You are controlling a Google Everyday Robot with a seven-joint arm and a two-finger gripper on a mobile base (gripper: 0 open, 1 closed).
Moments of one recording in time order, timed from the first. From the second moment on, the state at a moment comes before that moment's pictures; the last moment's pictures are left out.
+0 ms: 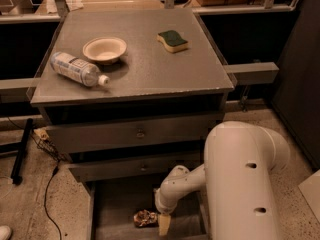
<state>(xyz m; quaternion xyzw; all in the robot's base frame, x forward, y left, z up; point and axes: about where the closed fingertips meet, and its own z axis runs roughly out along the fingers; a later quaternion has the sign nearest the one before) 0.483 0.003 0.259 -0.74 0.66 0.10 0.09</state>
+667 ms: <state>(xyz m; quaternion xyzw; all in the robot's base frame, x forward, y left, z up) 0.478 0.023 0.245 -0.75 0.64 0.12 0.11</state>
